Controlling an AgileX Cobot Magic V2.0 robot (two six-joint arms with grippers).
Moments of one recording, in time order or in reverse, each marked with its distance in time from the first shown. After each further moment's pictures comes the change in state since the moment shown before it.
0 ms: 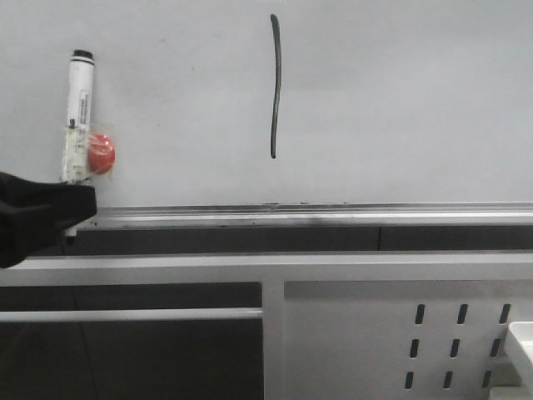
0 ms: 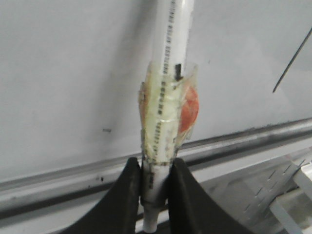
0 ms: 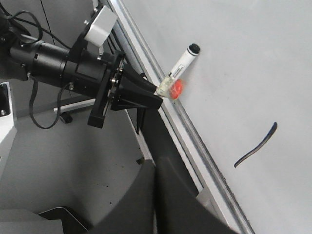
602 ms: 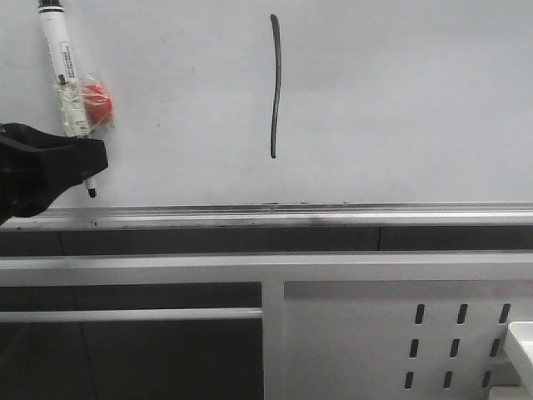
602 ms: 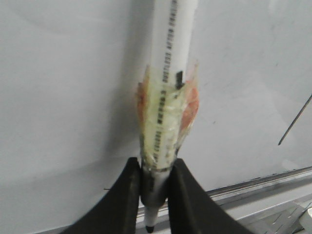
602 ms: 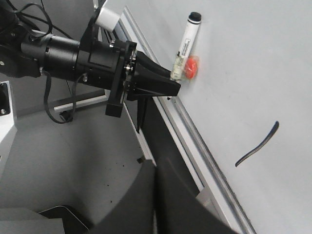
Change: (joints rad) left arm 0.000 -0.003 -0.070 -0.050 -0.005 -0.003; right arm 0.000 0.004 0.000 0.000 0.000 0.002
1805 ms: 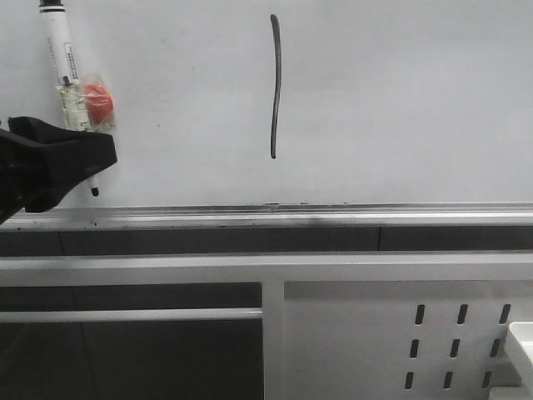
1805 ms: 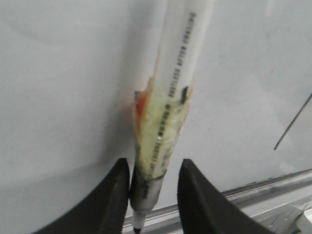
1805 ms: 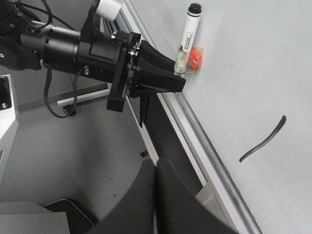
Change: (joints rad) left arm 0.000 0.000 -0.008 0.030 -0.002 -0.002; right arm 0.000 0.016 0.000 -0.001 0.010 0.000
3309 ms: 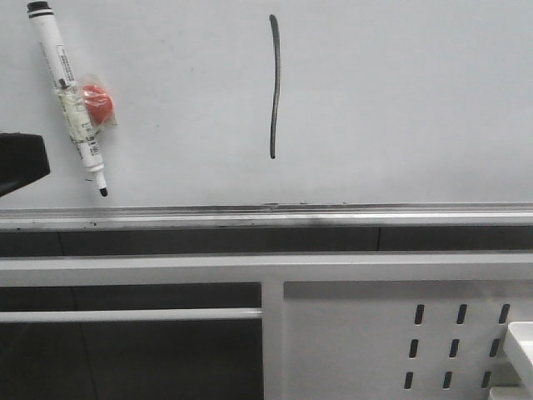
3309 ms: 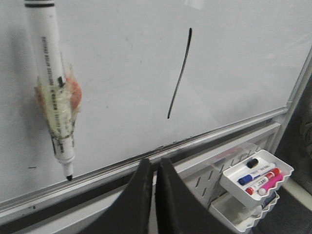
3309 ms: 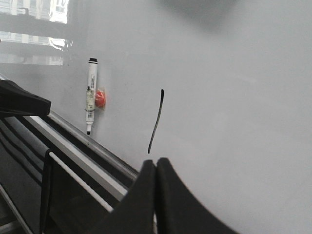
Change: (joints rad) left arm 0.000 -0.317 0.219 0.261 -0.001 -0.023; right arm 0.000 -1.034 0.900 0.032 -0.638 0.000
